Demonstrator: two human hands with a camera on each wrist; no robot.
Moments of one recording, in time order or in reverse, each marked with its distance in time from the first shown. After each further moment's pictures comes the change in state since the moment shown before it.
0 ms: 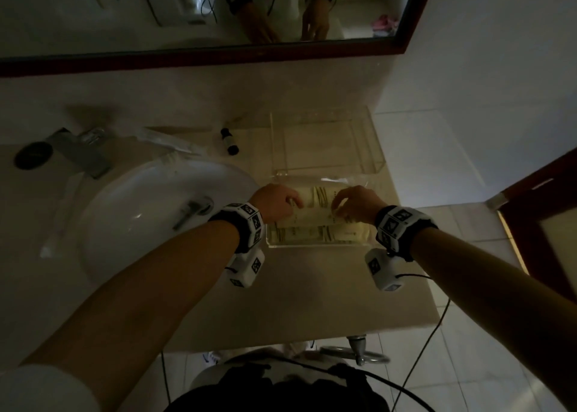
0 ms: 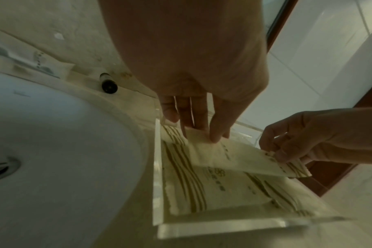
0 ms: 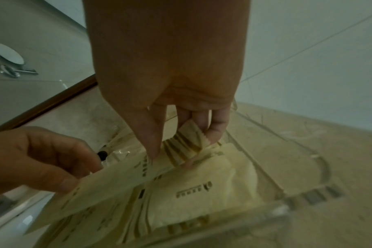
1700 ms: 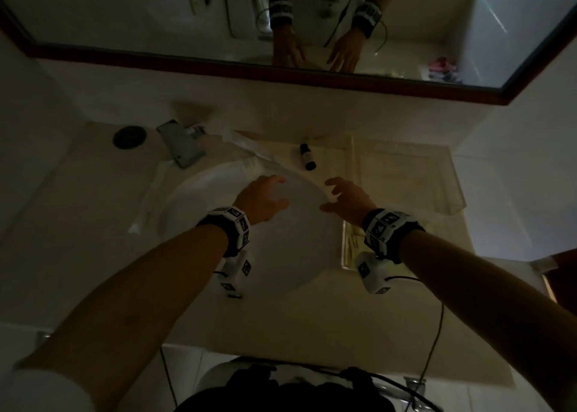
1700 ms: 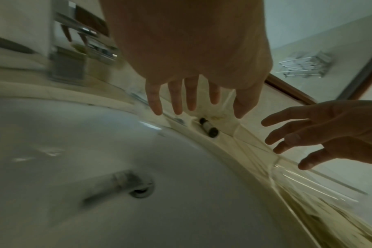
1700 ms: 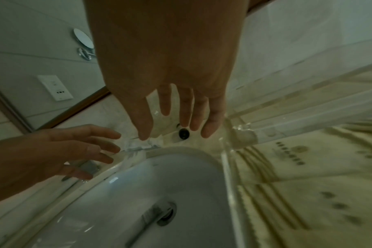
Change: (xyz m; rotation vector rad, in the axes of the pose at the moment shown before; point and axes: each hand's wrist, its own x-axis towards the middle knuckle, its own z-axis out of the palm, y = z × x) left_hand -0.077 -0.158 -0.074 -0.198 0.376 -0.190; right_hand 0.032 -0.166 0.092 -0.124 0.052 -0.241
